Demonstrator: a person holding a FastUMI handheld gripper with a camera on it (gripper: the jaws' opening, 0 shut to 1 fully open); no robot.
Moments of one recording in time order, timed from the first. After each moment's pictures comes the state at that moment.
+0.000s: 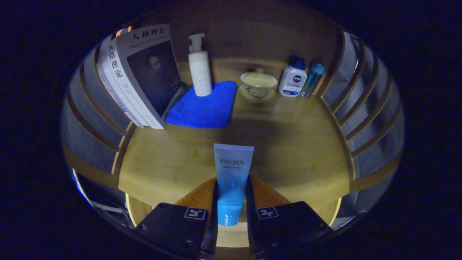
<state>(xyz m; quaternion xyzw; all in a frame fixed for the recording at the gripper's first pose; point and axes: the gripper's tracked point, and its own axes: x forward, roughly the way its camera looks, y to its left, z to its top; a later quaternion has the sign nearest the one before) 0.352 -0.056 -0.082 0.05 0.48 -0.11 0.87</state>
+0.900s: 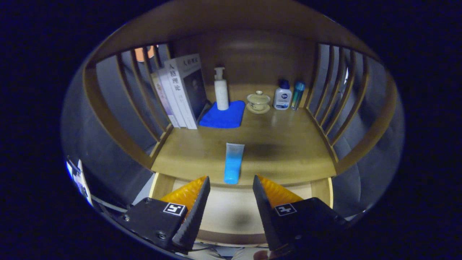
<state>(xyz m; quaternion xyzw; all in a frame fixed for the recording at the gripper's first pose) 0.217 -0.016 0.008 0.04 0.36 -0.07 0.93</state>
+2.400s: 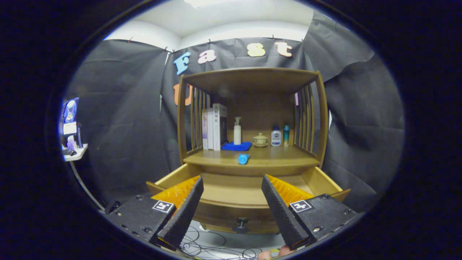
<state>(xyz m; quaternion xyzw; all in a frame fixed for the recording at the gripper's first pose) 0.025 0.015 -0.081 -0.01 0.06 -0.03 1.00</state>
